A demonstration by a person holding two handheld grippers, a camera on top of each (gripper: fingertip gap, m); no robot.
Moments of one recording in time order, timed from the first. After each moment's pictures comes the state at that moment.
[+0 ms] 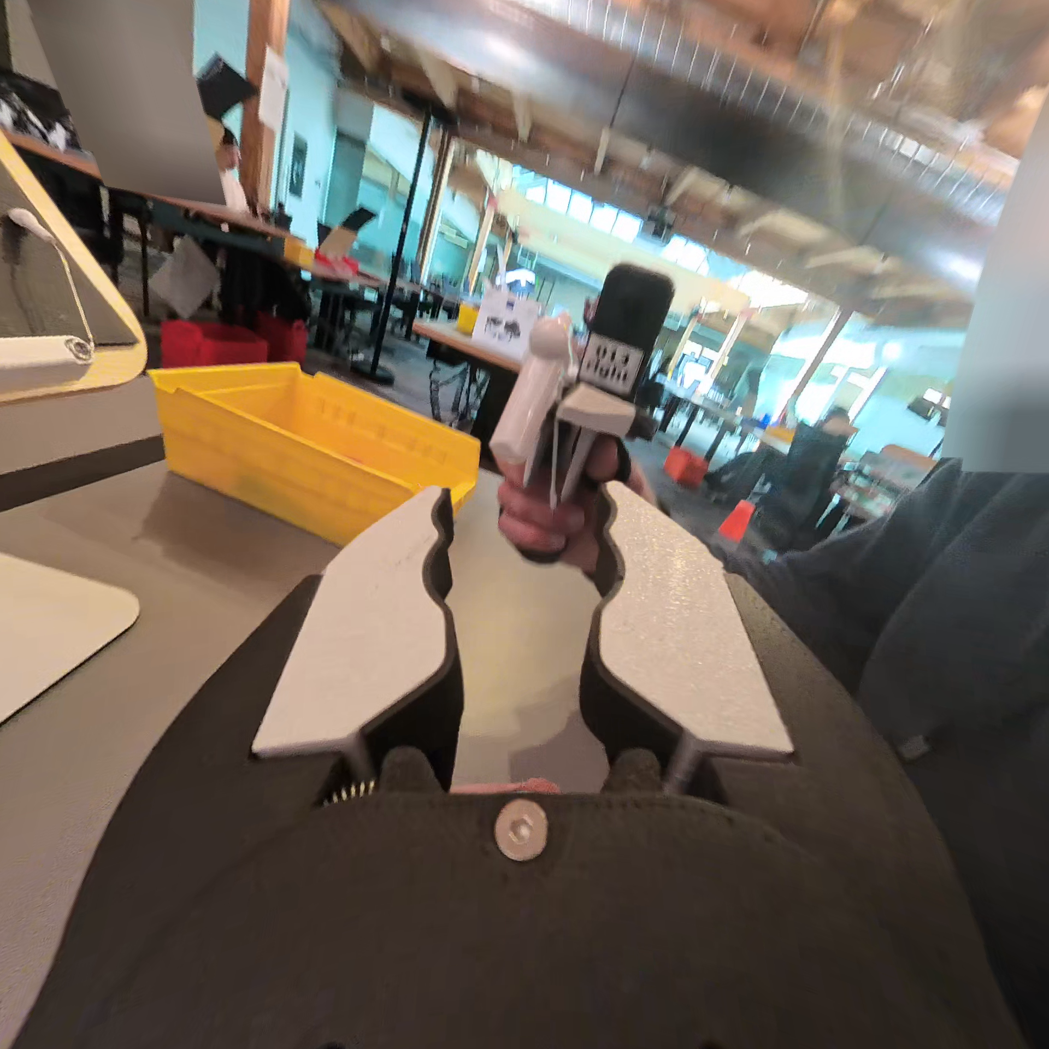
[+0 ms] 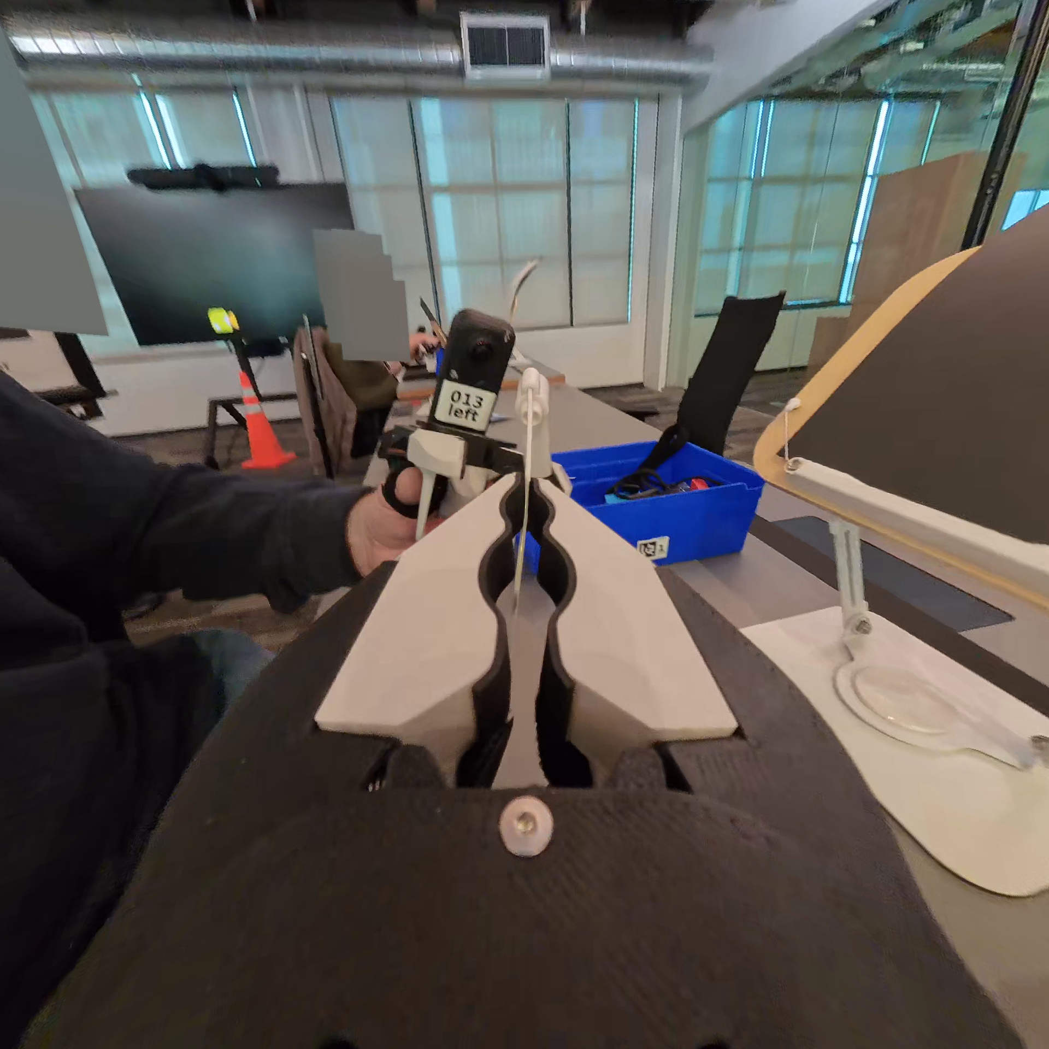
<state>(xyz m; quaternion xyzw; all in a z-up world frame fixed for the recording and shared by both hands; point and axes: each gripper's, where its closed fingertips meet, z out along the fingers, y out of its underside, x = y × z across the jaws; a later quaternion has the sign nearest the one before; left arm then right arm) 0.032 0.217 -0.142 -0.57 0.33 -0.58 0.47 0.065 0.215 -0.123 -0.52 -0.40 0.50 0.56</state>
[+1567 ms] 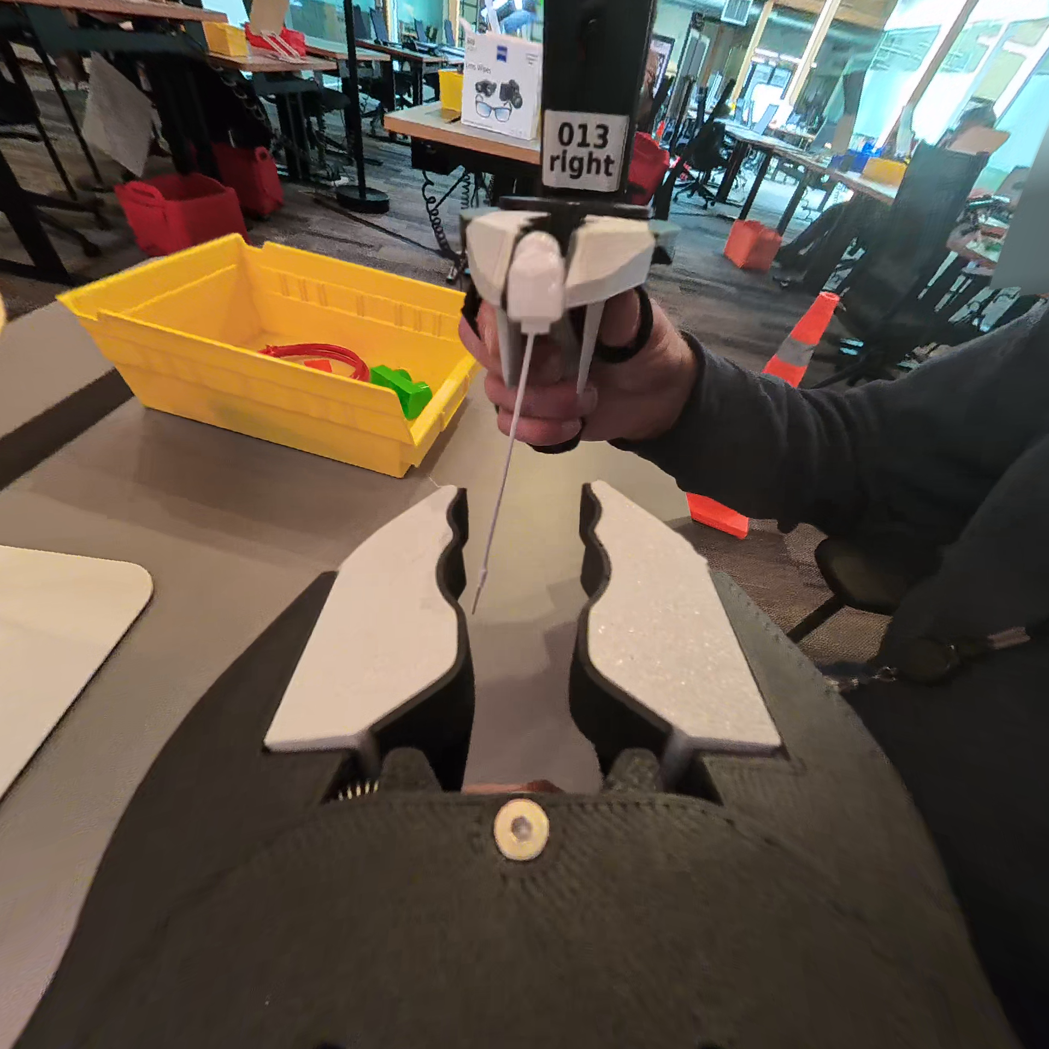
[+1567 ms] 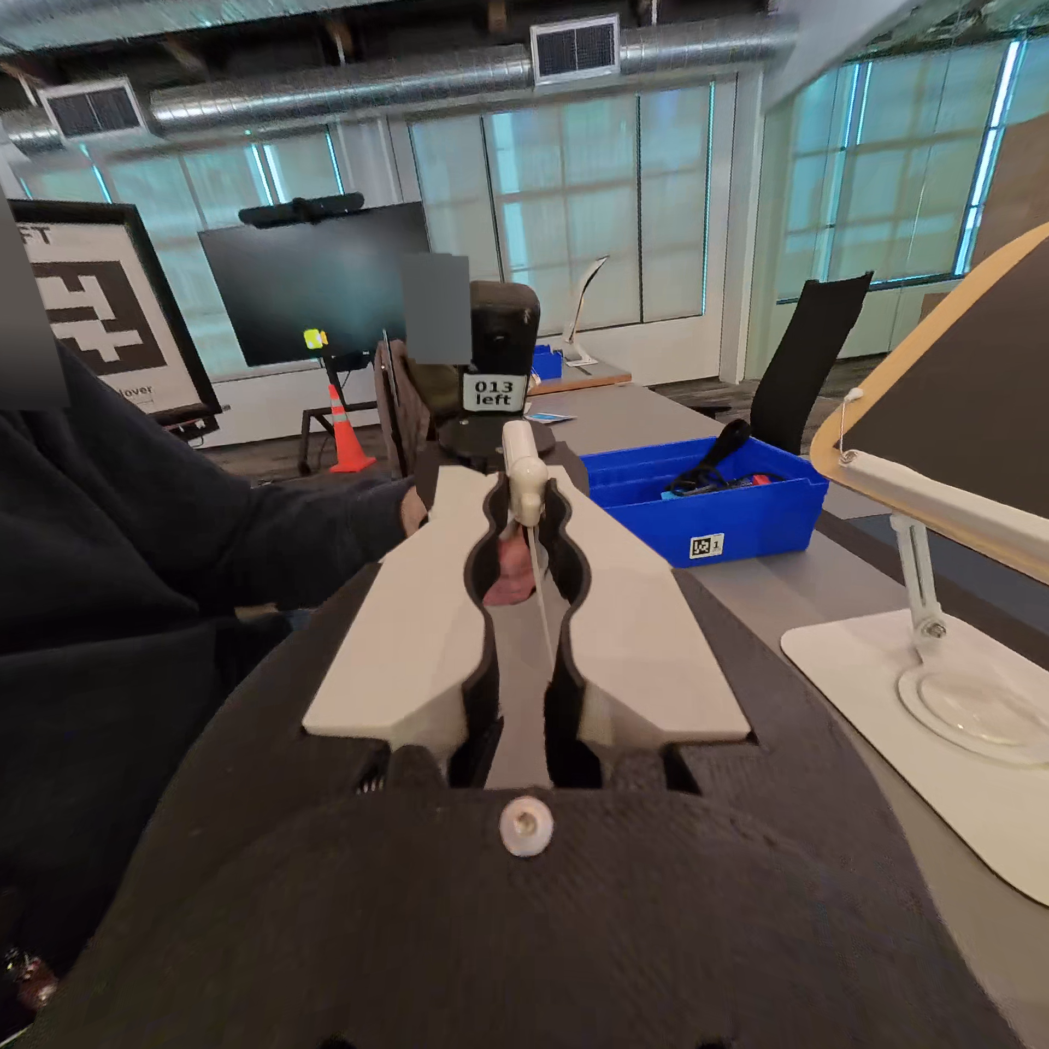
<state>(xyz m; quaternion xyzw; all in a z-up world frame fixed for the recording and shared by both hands) 0.082 0.200 -0.173 -0.62 0.48 -0.46 0.42 0.087 0.209 -0.116 -0.50 -0.42 0.55 0.52</state>
